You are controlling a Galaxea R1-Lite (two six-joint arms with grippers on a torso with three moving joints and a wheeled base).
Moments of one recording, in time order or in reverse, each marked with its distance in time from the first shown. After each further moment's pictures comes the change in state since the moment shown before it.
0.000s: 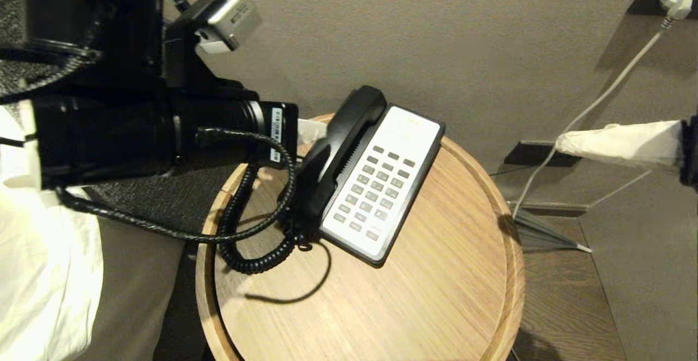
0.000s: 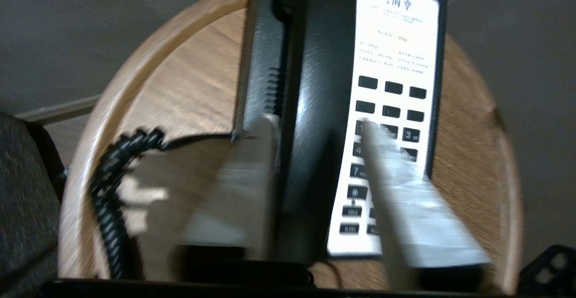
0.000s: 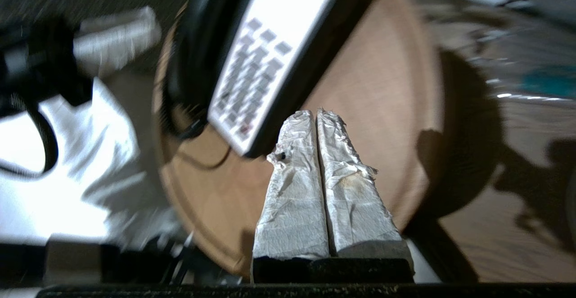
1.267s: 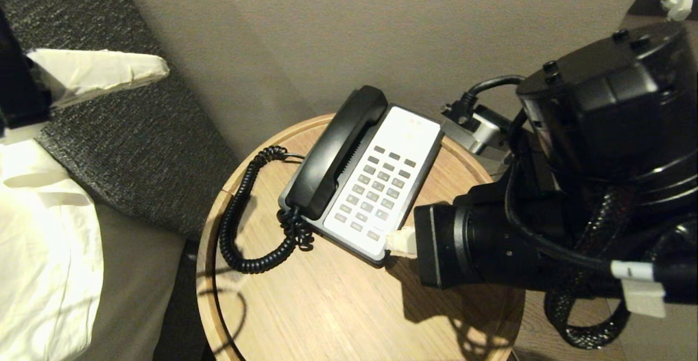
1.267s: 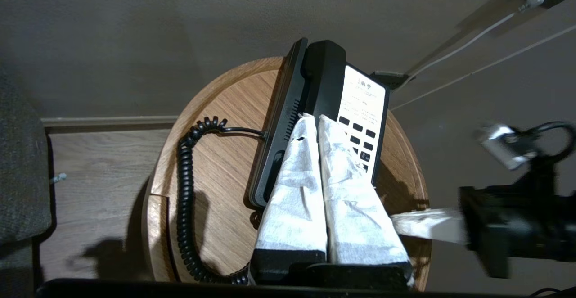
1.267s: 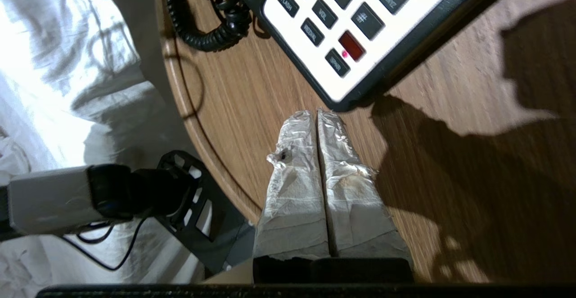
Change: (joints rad) left arm 0.090 -0.376 0.124 -0.006 -0.011 -0.156; right arm 0.191 0.378 -0.054 -0.057 0.058 0.110
